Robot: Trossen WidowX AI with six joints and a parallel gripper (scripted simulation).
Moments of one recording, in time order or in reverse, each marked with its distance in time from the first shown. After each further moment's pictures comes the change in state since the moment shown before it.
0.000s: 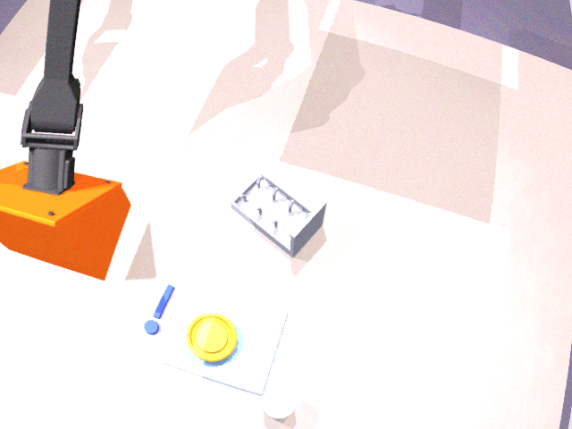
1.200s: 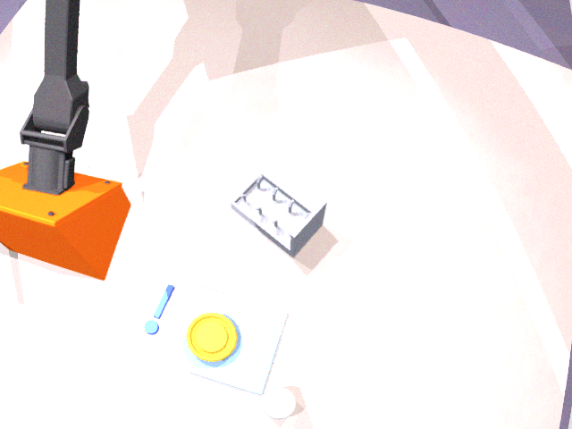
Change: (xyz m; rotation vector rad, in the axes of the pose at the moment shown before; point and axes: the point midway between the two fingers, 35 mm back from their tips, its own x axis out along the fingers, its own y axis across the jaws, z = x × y) arm 0.038 -0.028 0.094 -1.033 0.170 -0.044
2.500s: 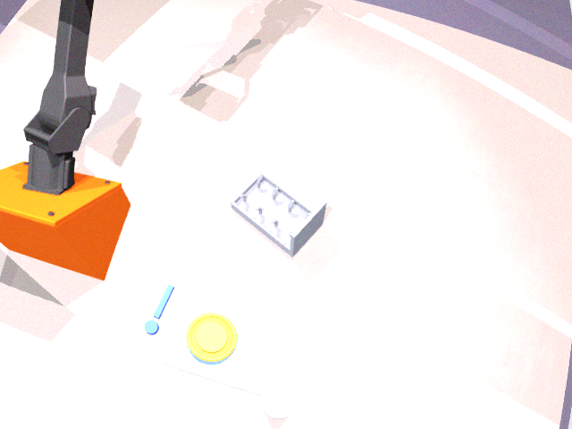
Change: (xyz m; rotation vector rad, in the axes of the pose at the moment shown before) arm 0.081 -0.051 0.186 -1.295 -0.168 -0.189
